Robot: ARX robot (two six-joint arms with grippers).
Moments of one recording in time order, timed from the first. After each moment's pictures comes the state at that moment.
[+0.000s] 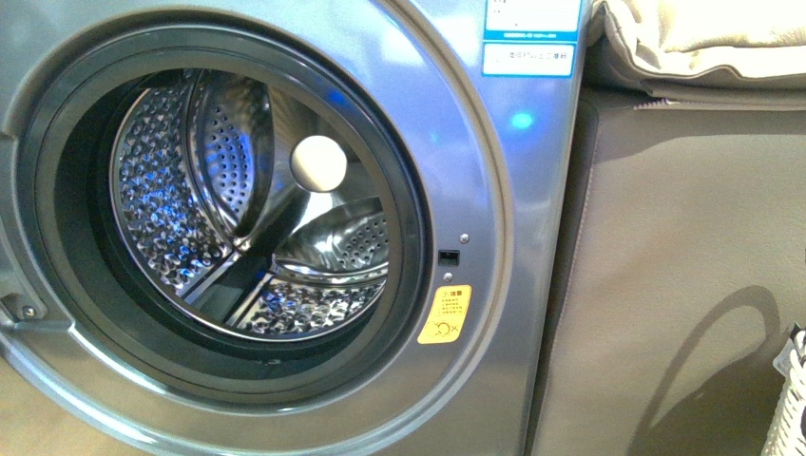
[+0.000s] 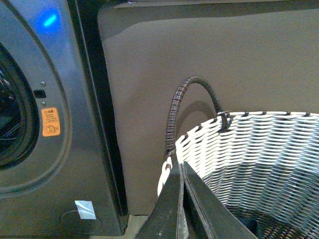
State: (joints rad) left arm 0.00 0.22 0.01 0.22 0.00 0.00; right arm 0.00 0.00 0.01 0.00 0.00 0.00
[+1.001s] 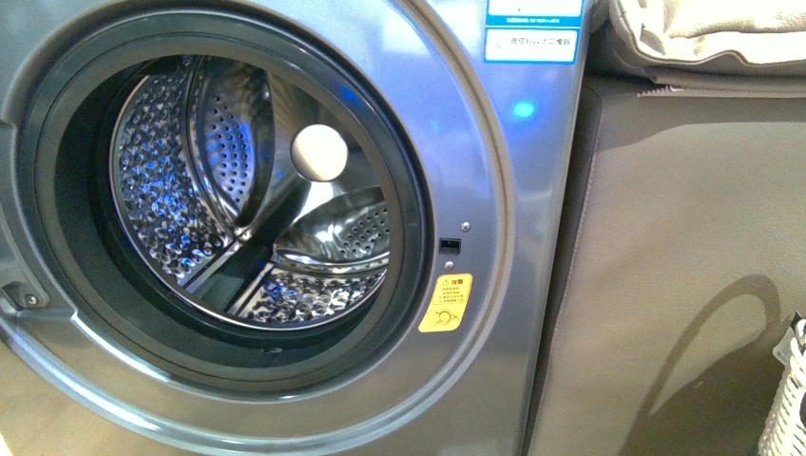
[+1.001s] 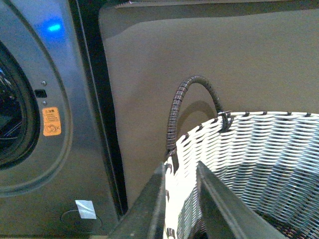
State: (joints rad) left arm 0.00 0.00 0.01 0.00 0.00 0.00; right arm 0.00 0.00 0.01 0.00 0.00 0.00
